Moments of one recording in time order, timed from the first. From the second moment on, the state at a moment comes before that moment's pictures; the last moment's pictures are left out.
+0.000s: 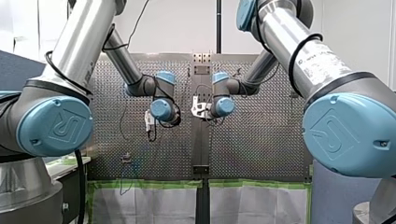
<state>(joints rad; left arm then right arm) -0.39 -1.96 -1.92 -2.56 -1.84 -1.73 2.23 -0.84 1.30 -0.30 1.52 1.68</state>
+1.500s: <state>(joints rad) -0.38 -2.15 -1.69 -2.63 -1.90 -1.73 2.22 -0.86 1.30 -0.30 1.52 1.68</state>
